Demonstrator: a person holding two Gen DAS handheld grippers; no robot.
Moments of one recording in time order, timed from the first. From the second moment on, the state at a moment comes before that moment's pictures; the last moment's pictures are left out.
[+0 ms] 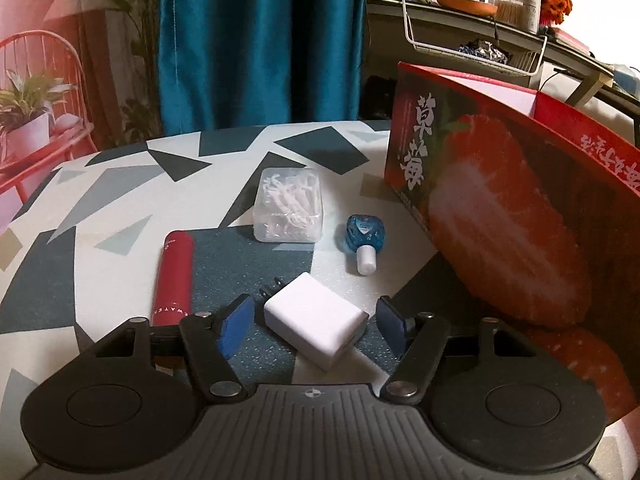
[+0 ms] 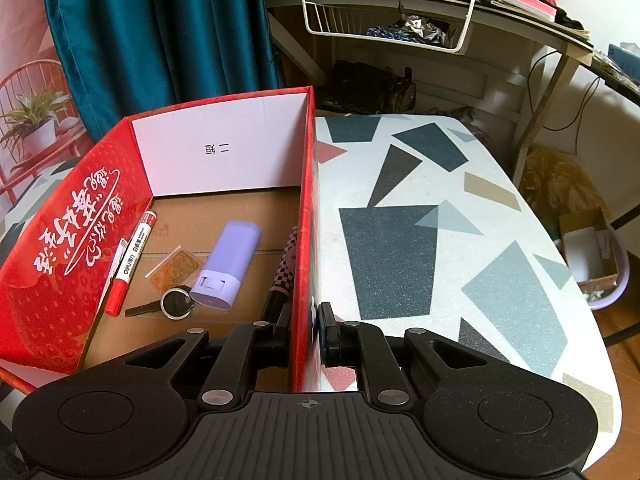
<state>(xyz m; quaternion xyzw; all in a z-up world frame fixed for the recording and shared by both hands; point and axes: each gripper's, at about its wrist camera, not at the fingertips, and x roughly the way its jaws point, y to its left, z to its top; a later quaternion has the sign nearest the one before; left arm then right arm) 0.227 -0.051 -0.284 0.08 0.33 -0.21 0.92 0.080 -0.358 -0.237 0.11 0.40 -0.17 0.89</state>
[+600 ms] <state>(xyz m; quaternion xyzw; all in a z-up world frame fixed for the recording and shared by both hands) 0.215 -0.064 -0.279 0.10 0.33 -0.25 0.91 0.080 -0.358 -0.237 0.11 0.40 -0.17 0.89</state>
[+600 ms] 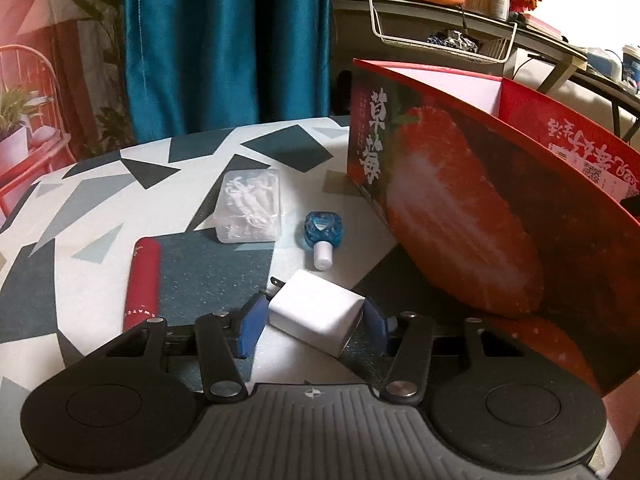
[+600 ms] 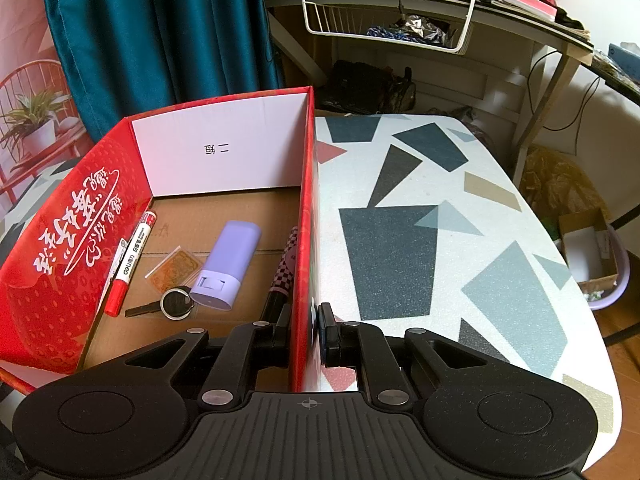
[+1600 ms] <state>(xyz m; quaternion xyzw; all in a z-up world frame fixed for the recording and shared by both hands) 0.244 -0.061 -0.241 0.11 0.27 -0.27 0.92 0.082 -0.356 -0.237 0.11 0.40 -0.17 0.89</state>
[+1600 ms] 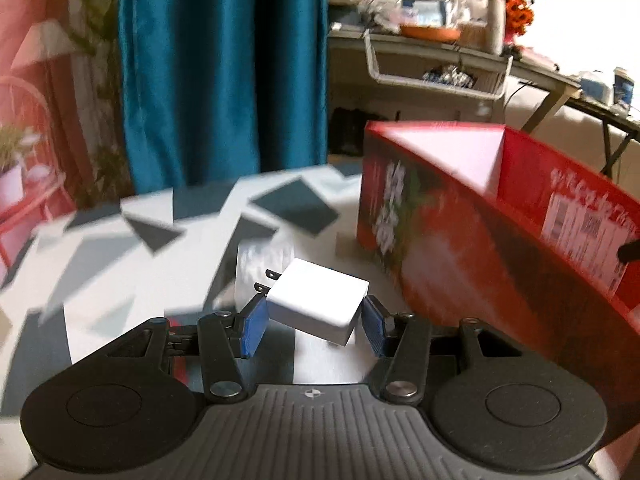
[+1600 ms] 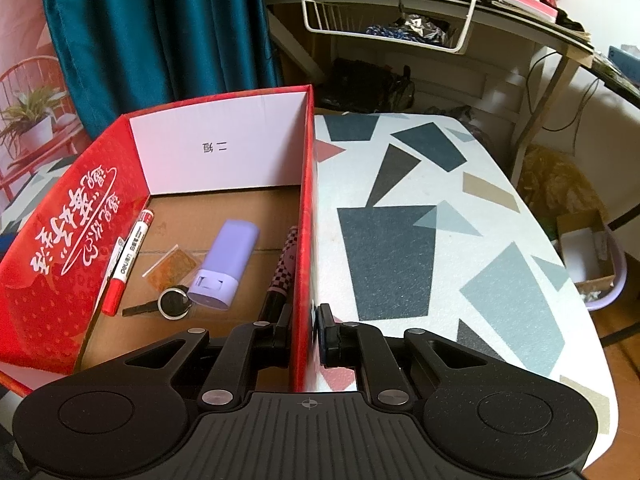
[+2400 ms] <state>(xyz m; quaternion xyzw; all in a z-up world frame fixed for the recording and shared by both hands) 0.237 -0.115 -0.176 0.12 0.19 -0.36 0.91 0.083 -0.356 -0.238 0.12 0.40 -0.18 0.89</state>
